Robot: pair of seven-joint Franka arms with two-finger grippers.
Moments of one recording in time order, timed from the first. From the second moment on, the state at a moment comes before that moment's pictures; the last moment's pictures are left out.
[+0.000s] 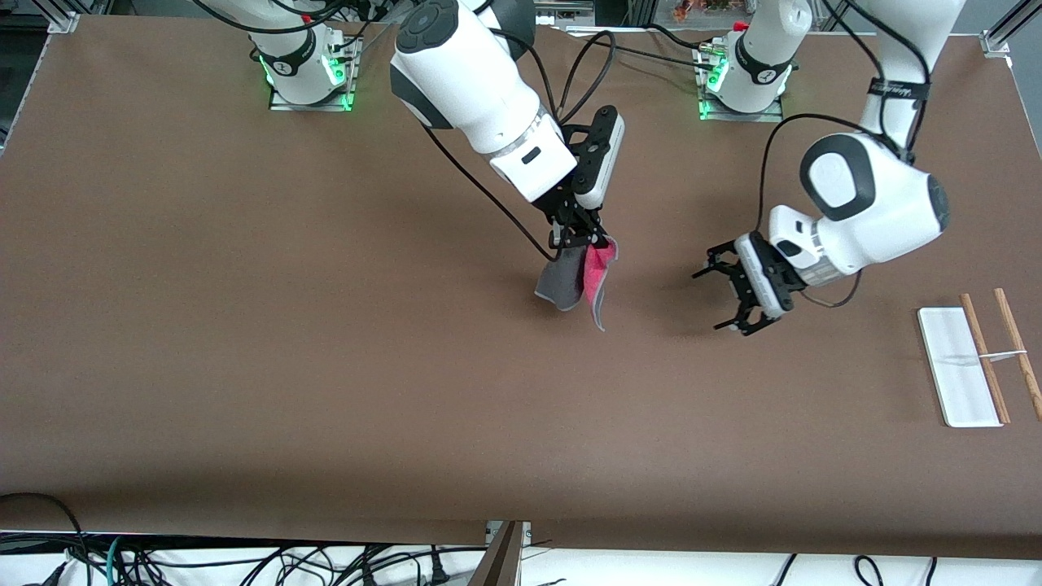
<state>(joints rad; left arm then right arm) -0.17 0.29 -0.04 -2.01 -0.90 2.36 1.65 0.56 0.58 0.32 -1.22 0.04 2.40 -0.55</state>
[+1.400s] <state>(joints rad) -0.41 0.58 0.01 -1.63 -0.92 2.45 1.77 0.57 0.59 0.32 -1.22 0.04 2.41 -0.56</state>
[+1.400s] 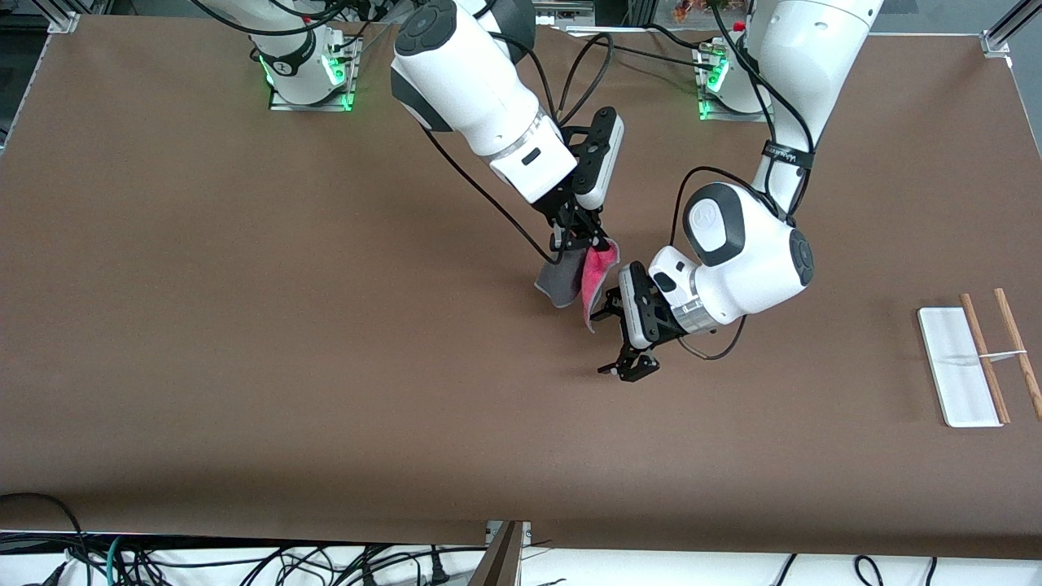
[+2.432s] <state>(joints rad) -0.45 0.57 0.08 -1.56 -0.74 2.38 1.77 0.57 0.59 0.32 -1.22 0.04 2.42 -0.56</state>
